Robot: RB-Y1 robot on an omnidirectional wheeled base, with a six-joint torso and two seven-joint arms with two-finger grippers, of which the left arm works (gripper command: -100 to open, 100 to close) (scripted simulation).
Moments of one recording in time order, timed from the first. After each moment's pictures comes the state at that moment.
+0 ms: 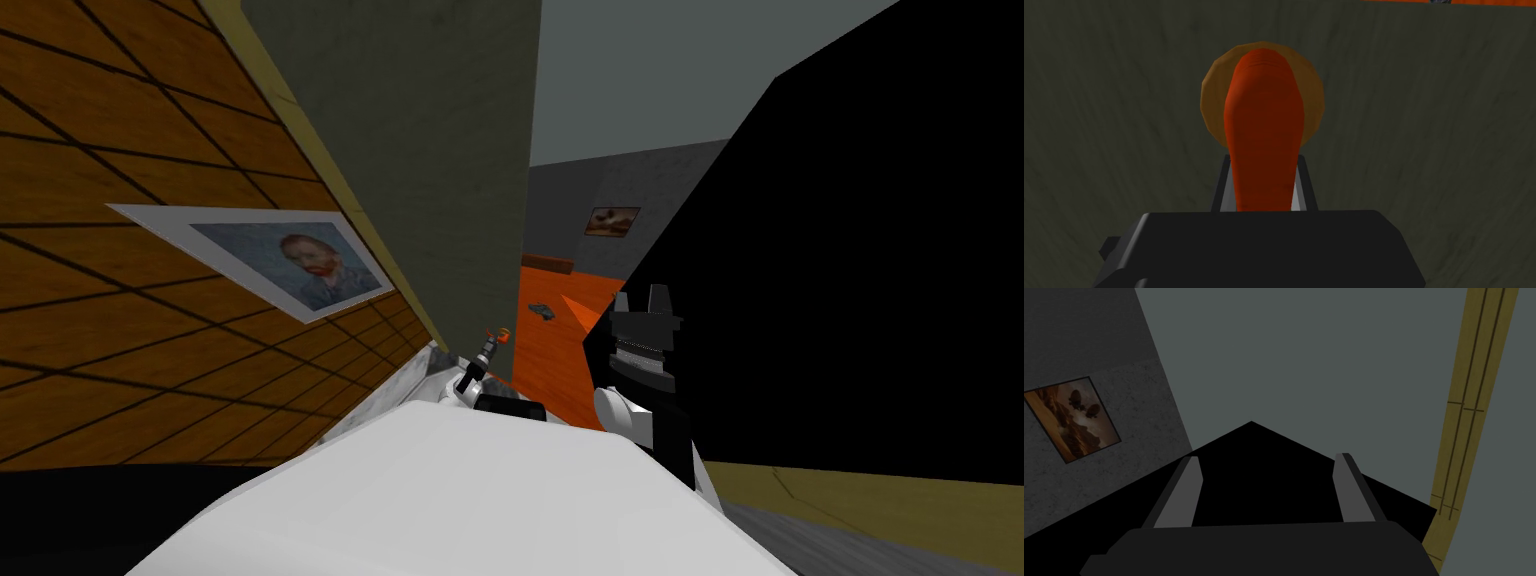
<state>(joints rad) -0.10 0.05 -0.26 -0.73 -0.05 -0.77 0.11</state>
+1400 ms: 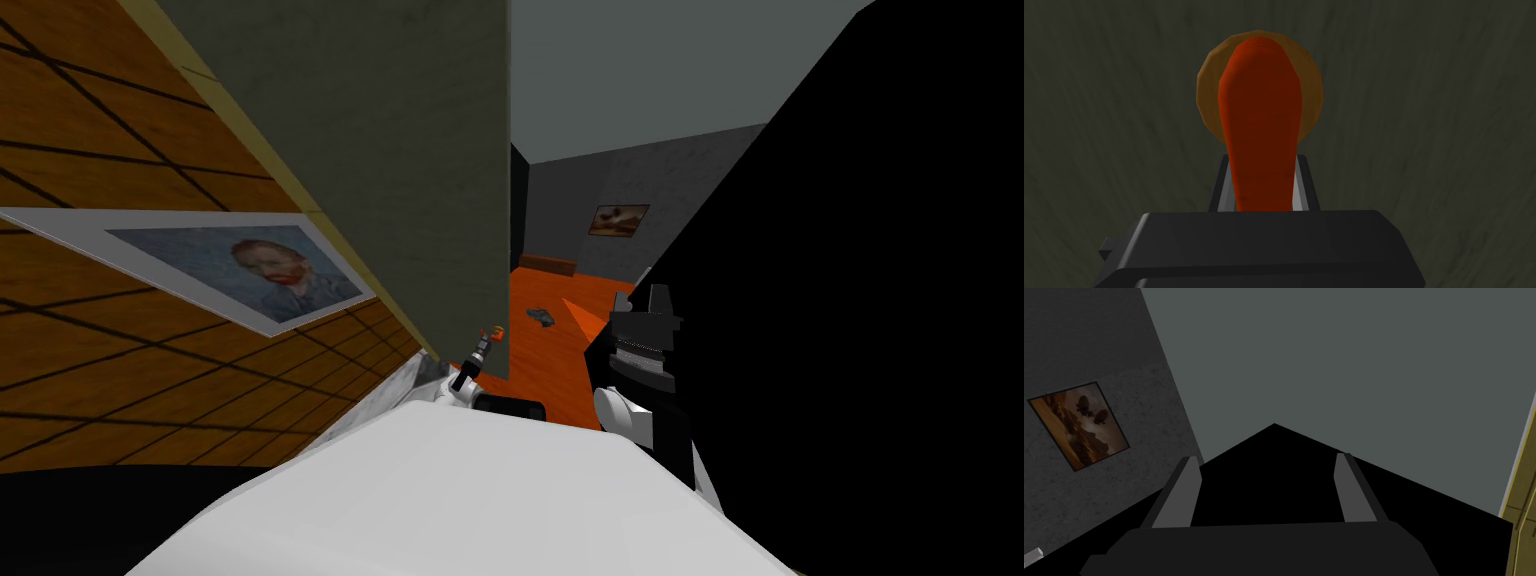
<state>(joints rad) -0.10 0.07 -0.20 -0.73 -0.02 -0.76 0.09</state>
